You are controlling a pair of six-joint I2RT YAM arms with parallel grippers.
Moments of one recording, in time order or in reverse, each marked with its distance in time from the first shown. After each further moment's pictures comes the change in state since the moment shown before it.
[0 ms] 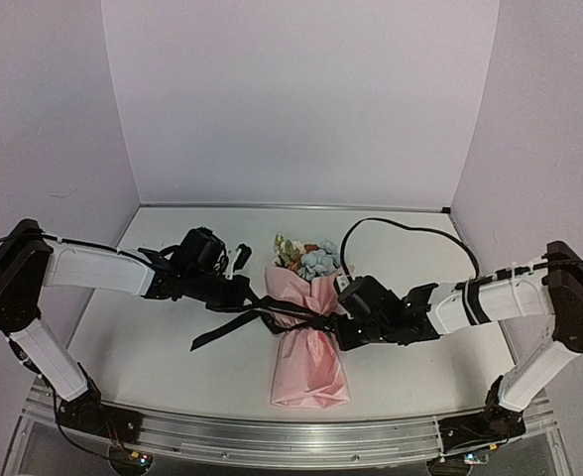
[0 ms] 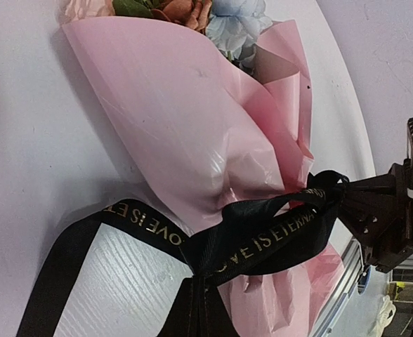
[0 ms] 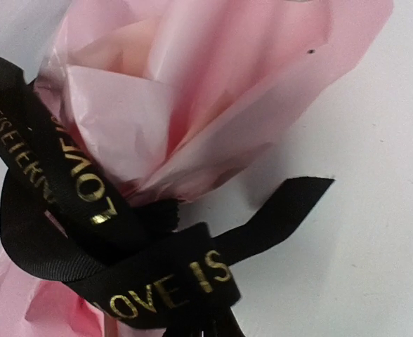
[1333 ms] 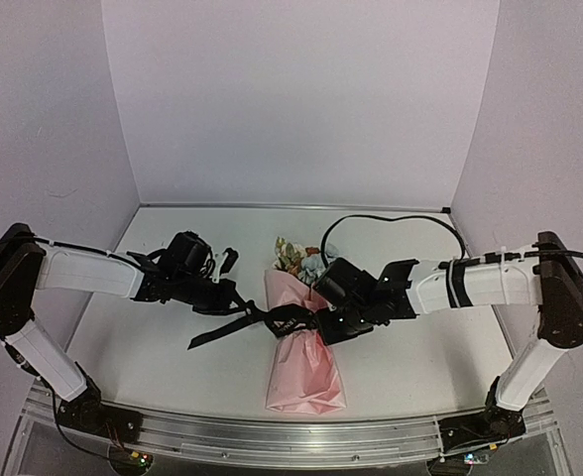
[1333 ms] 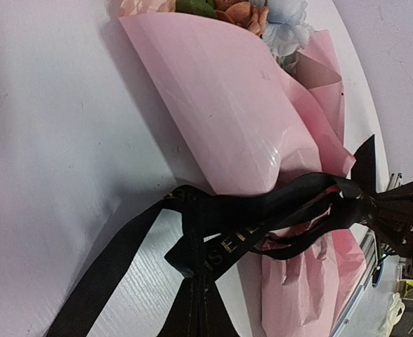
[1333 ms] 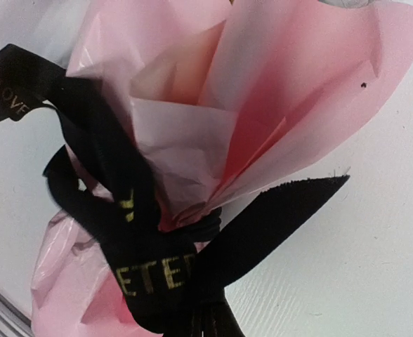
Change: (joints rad) left arm 0.069 -0.050 -0.084 -0.009 0.013 0.056; right arm 0.036 0.098 0.273 -0.323 -0.085 0.078
